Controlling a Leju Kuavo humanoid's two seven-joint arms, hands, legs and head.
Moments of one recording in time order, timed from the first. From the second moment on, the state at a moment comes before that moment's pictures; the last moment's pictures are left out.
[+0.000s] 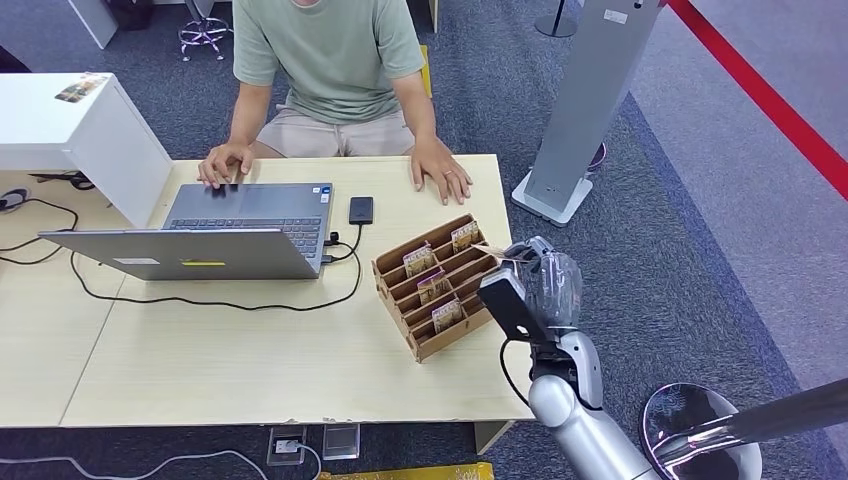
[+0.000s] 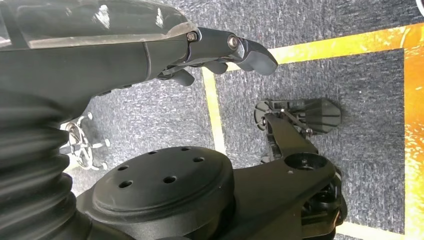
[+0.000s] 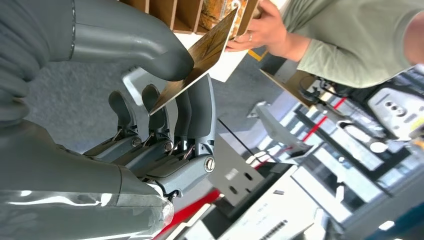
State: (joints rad) left arm -0.12 0.05 -1.18 -0.21 1.23 0.13 0.01; right arm -0.27 -0.06 0.57 -1.26 0.68 -0.69 -0.05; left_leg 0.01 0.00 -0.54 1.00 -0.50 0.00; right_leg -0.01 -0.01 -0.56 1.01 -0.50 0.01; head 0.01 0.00
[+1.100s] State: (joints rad) left arm -0.16 0.04 -1.23 -0.21 1.20 0.09 0.07; right arm -0.83 0.23 0.70 -0.52 0.54 -0.57 0.11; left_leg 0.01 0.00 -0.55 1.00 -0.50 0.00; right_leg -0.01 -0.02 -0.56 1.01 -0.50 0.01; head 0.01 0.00
